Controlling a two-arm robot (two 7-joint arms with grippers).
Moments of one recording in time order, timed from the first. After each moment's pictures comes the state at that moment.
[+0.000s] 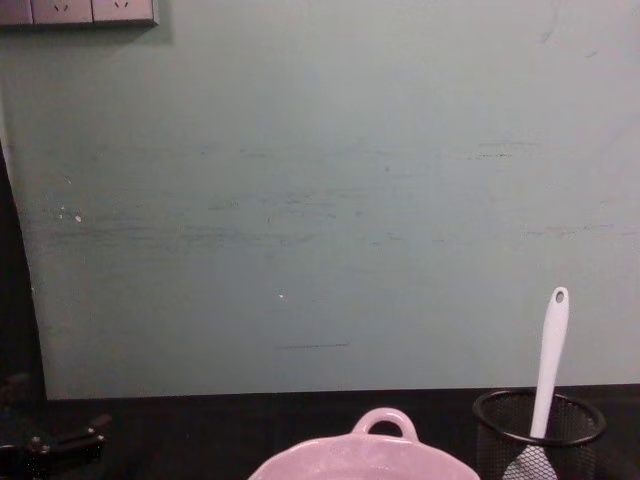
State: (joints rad) left arm -0.20 0.60 0.45 -1.41 -0.25 -0.12 0.03; right arm 0.21 0.48 -0.26 -1.22 0.38 -0.36 0.13
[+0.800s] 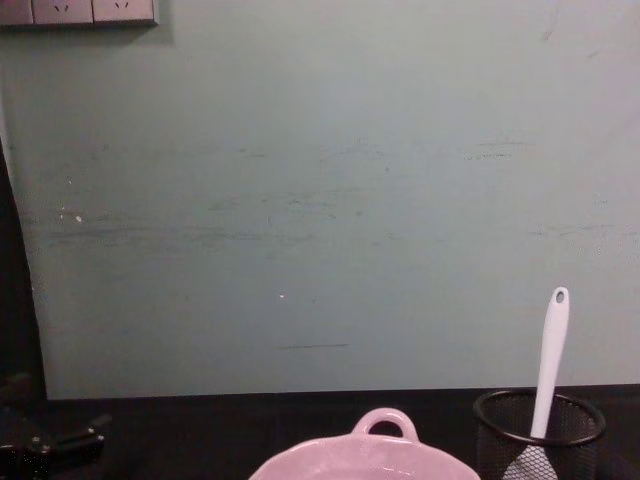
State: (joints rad) left arm -0.20 0.60 0.45 -1.41 -0.25 -0.12 0.03; right arm 0.21 0.48 -0.26 -1.23 0.38 -0.36 0.14
